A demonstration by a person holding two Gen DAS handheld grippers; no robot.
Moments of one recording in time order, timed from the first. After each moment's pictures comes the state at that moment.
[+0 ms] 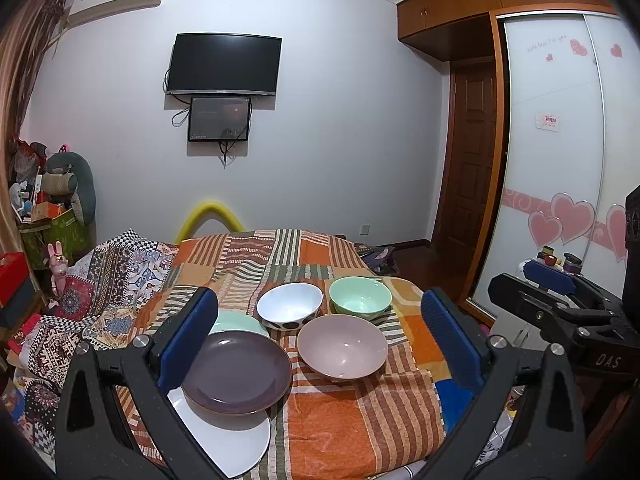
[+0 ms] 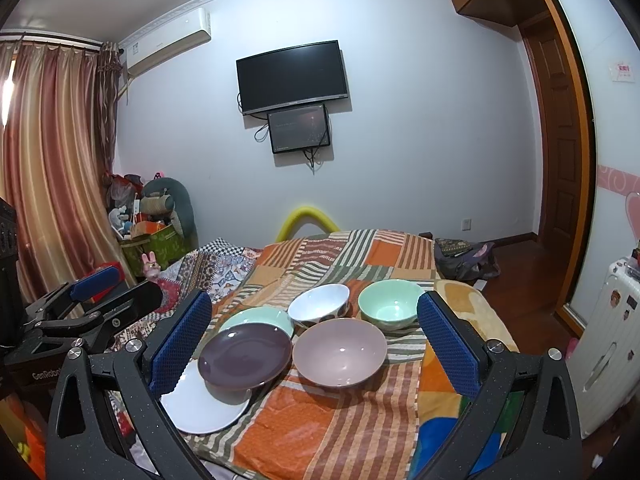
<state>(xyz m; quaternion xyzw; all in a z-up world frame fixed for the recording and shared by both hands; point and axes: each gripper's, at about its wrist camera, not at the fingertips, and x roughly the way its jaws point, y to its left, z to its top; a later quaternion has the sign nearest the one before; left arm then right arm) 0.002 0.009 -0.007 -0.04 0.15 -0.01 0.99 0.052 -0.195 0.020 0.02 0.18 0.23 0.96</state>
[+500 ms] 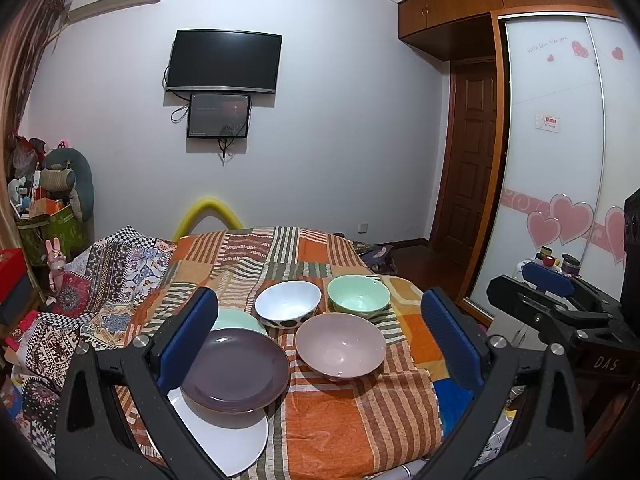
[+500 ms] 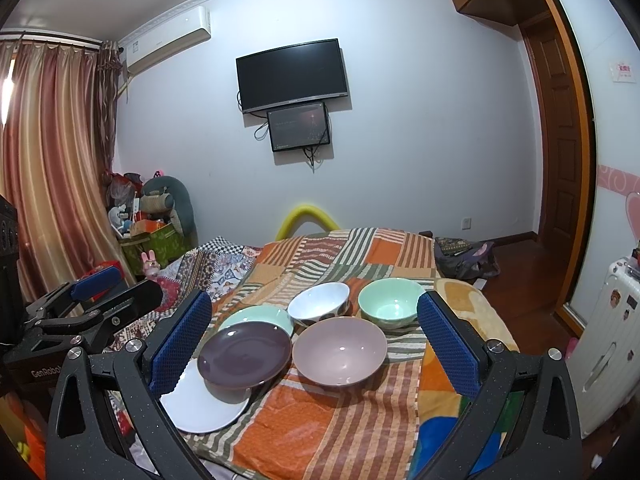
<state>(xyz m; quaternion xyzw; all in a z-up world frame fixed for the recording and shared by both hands) 0.005 0.009 -0.009 -0.04 0.15 -0.01 0.99 0.052 -0.194 0.019 0.02 0.18 0.23 0.96</state>
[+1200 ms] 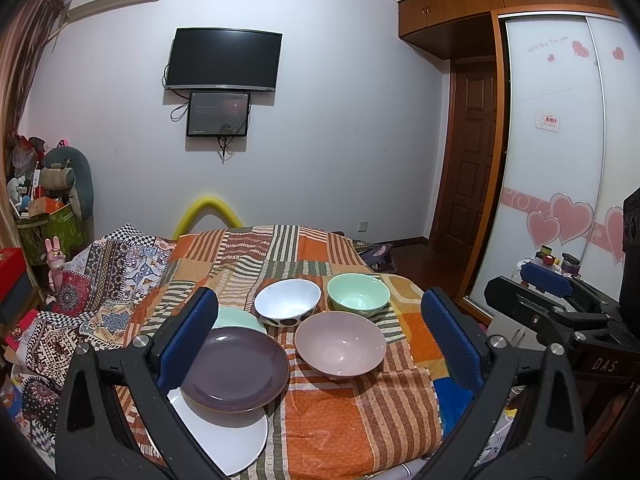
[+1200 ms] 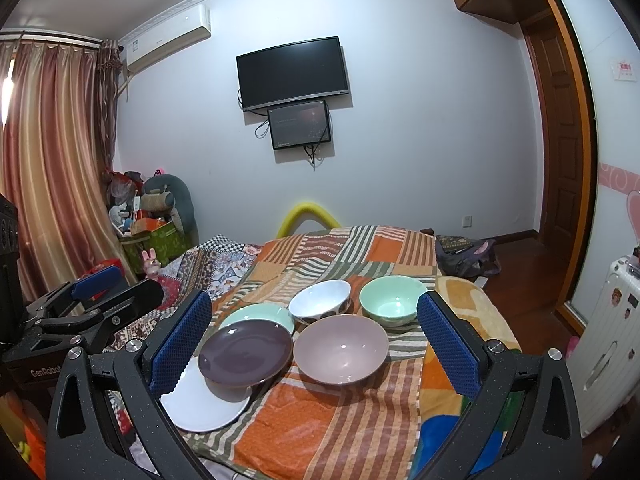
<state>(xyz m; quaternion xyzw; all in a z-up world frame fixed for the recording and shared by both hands) 0.005 0.009 -0.010 -0.04 0.15 -0.01 0.99 0.052 -0.193 0.015 0.02 0.18 0.23 0.96</state>
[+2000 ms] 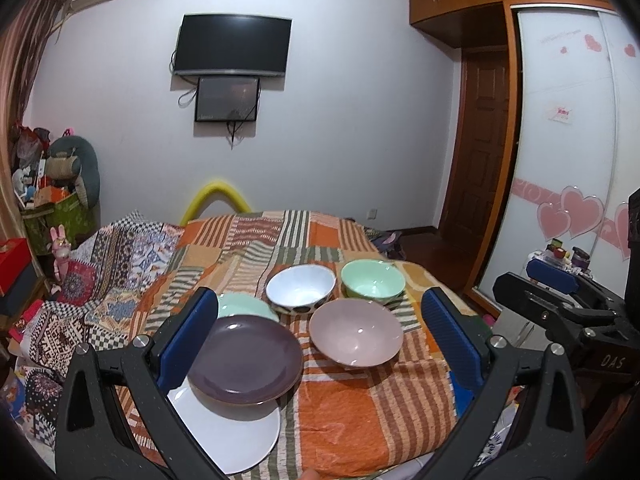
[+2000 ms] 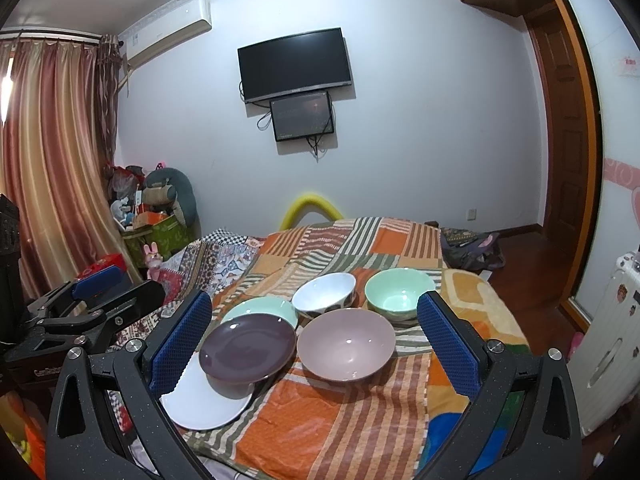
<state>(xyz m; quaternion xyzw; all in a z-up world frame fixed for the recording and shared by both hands) 0.023 0.027 -0.027 -0.05 0.19 0.00 0.98 0.062 -0.179 0.004 0.02 0.20 0.24 0.95</state>
